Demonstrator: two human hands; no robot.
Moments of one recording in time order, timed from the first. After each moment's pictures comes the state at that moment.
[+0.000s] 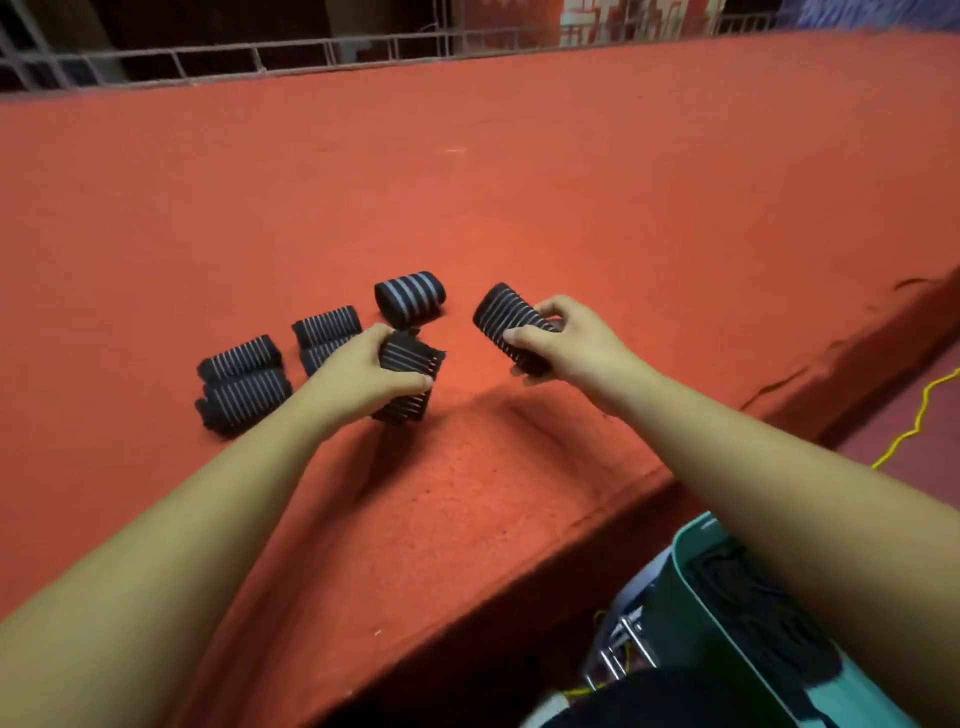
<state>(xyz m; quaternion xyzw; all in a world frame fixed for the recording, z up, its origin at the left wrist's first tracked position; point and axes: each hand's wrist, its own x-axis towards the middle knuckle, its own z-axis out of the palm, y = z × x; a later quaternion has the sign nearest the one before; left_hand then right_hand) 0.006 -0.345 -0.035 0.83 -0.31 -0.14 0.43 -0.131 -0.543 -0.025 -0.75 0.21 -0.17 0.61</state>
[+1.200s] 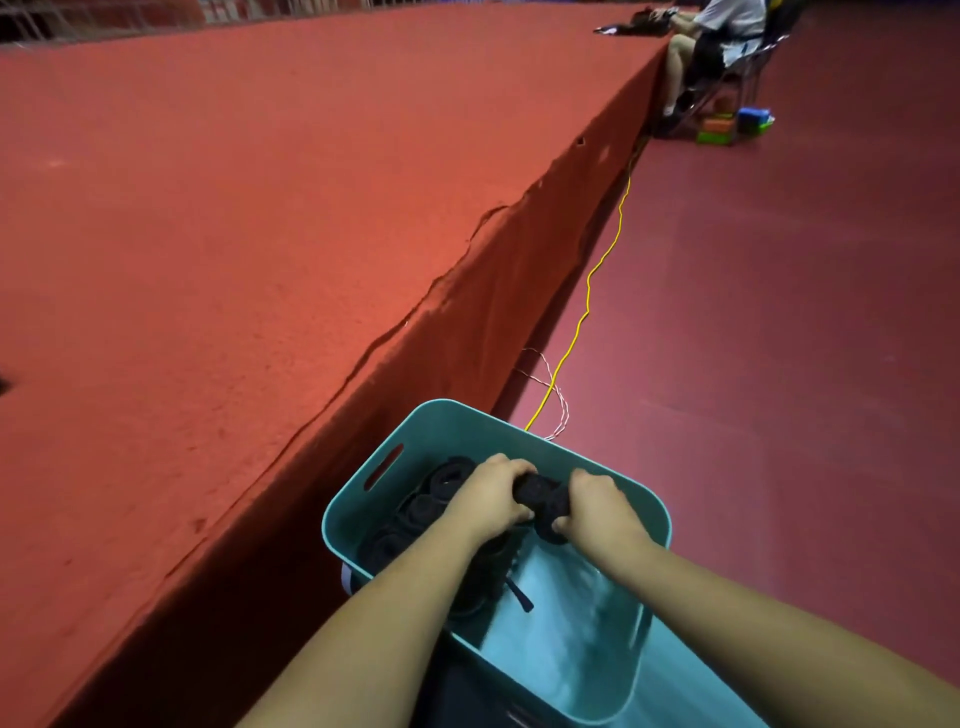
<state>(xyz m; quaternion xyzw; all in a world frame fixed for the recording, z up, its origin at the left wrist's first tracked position) -0.373 -0.625 -0.204 0.67 -0.66 -0.30 0.16 -0.531 -0.629 -0.160 -0.76 0.61 0.01 0.23</state>
